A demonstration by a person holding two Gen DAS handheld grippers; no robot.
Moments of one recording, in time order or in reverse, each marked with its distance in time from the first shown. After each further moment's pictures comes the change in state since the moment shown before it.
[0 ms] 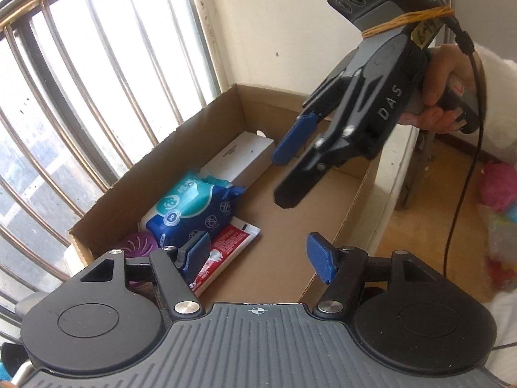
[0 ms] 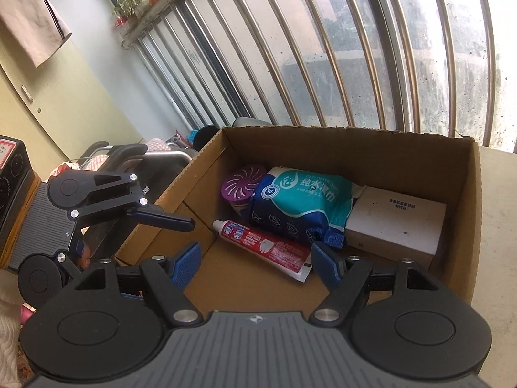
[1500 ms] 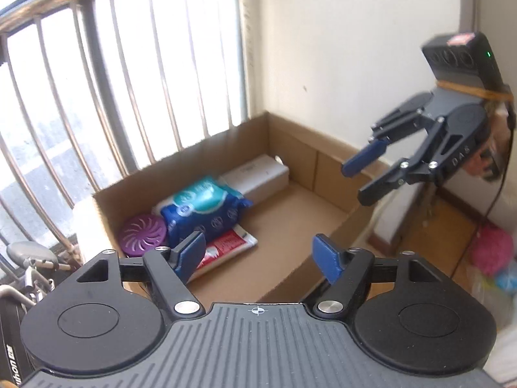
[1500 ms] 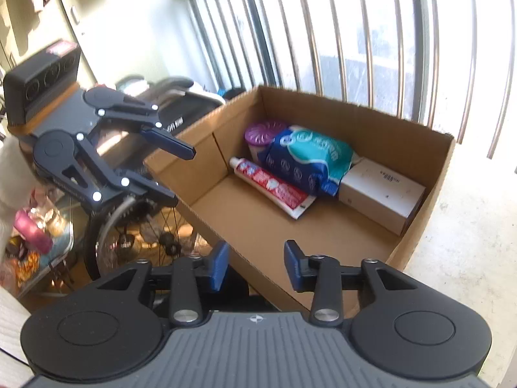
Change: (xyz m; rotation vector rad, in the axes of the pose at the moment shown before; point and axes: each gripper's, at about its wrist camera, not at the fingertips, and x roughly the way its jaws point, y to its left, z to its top) left arm -0.061 -0.027 -0.016 -0.278 -0.181 0.093; right arm -0.071 0.016 -0.046 -0.189 -0.059 -0.042
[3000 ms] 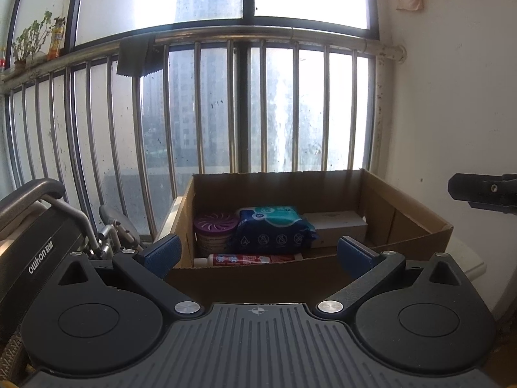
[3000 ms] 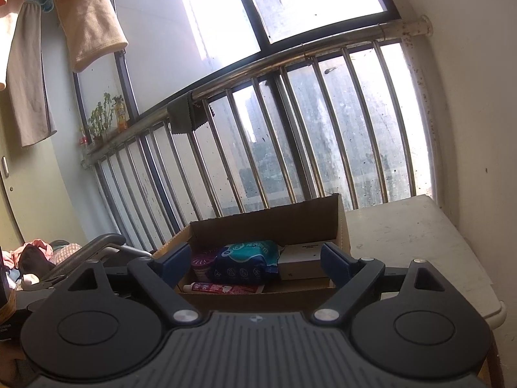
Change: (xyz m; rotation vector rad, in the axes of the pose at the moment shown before) left arm -0.017 -0.077 -0.063 -0.293 -0.265 0.482; right arm -0.039 0.065 -0.078 0.248 -0.561 -0.369
